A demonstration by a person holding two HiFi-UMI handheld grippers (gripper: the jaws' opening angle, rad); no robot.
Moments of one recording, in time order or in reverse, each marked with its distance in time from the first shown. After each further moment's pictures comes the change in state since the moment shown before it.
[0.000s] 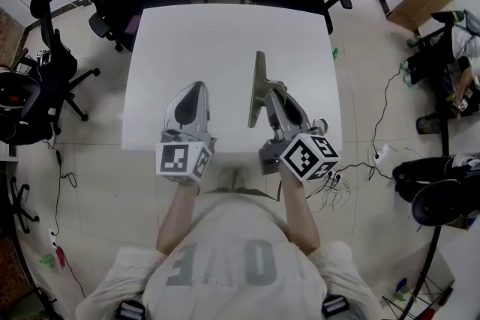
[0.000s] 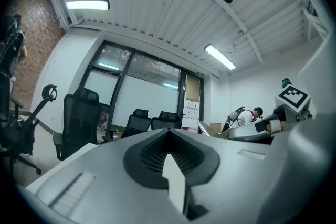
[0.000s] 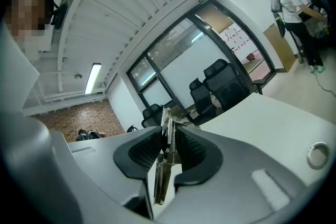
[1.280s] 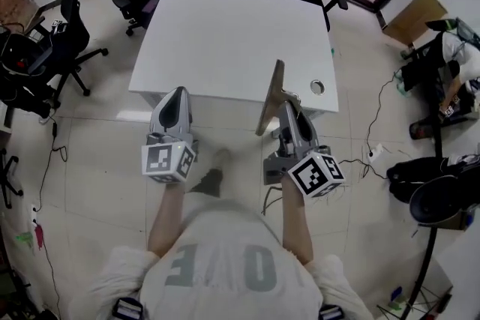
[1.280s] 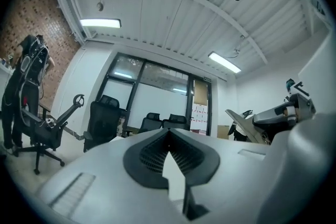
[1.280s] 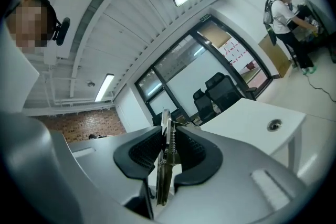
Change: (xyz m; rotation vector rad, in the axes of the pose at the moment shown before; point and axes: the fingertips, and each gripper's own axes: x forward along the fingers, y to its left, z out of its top) left arm -0.217 -0.005 -0.005 -0.014 -0.049 0.132; right arm -0.196 0.077 -0.054 -0.004 -0.129 0.033
